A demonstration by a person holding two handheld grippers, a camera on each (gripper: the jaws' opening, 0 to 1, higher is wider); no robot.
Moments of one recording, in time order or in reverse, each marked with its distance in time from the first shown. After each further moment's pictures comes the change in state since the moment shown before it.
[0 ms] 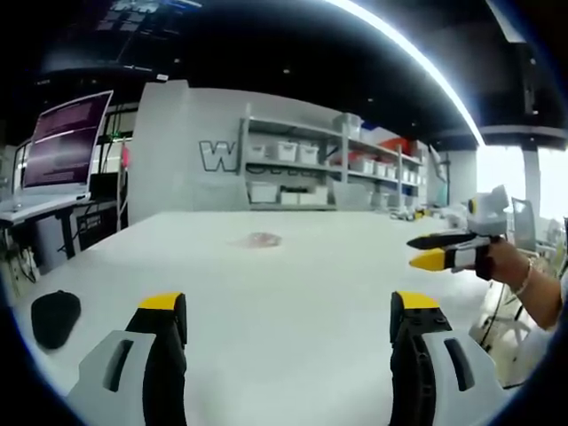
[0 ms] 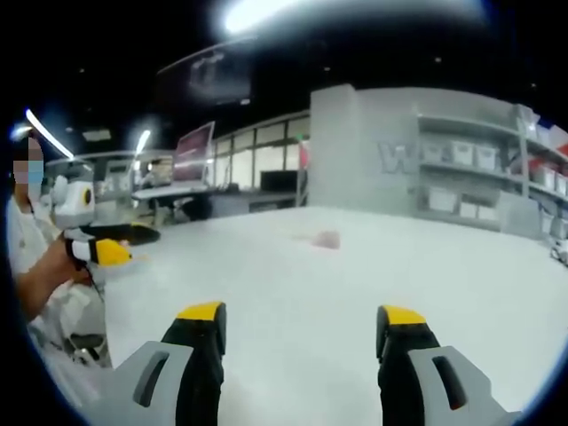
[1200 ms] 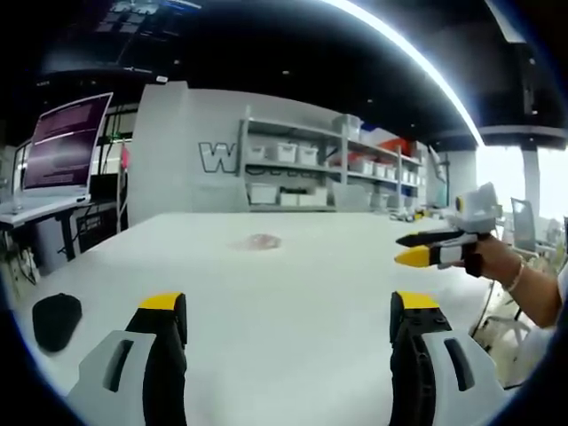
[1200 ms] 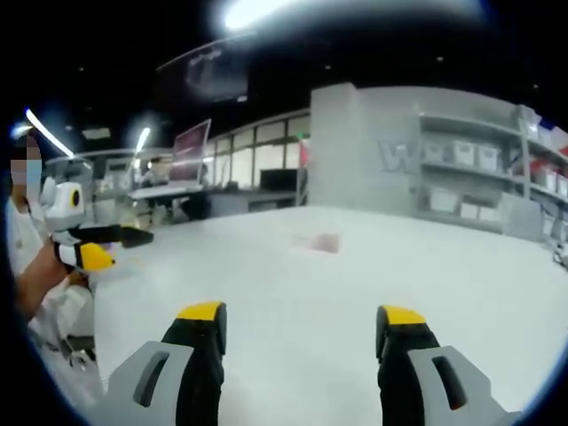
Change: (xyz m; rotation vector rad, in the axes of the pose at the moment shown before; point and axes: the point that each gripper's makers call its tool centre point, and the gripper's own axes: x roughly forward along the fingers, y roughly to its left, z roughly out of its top) left arm -0.001 0.000 0.003 0.002 -0.004 -0.003; right arm 0.020 -0.008 0.008 -0.006 0.007 -0.001
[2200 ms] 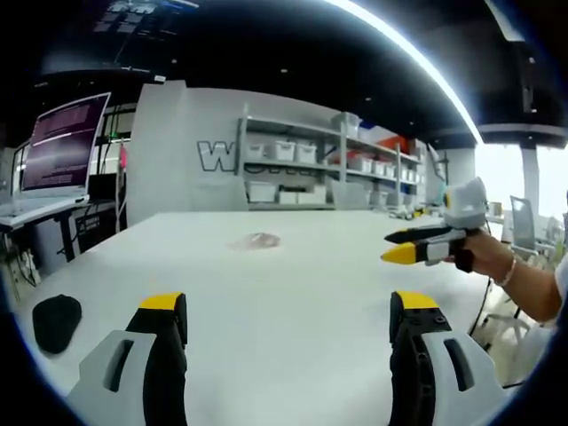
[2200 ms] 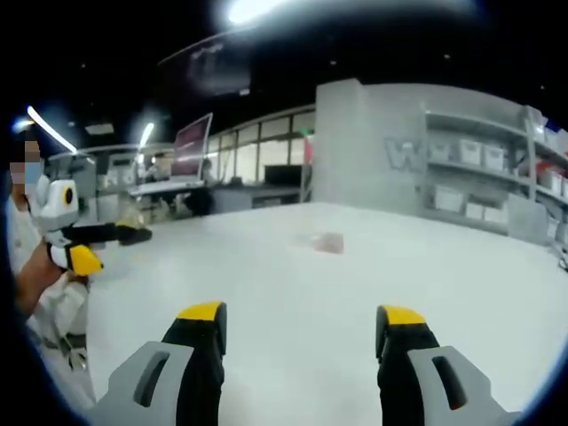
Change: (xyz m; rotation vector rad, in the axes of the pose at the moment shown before) left arm 0.001 0.000 -0.002 0.005 0.011 -0.004; right arm 0.018 0.004 0.003 -0.013 0.021 0.024
